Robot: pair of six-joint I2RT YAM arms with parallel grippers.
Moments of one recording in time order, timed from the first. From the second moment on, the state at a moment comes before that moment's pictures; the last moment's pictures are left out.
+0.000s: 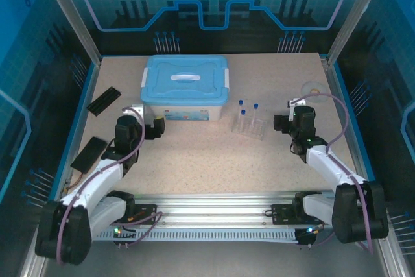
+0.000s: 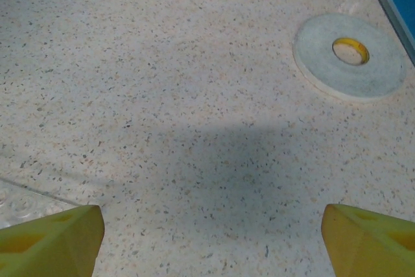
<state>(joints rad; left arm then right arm) -0.13 1.00 0.40 0.14 -0.07 -0.16 0.09 1.14 0.50 0.05 0.19 0.00</state>
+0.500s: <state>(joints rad) -0.05 1.35 0.39 0.50 0.02 -0.09 0.11 1.39 0.38 0.60 0.14 -0.08</state>
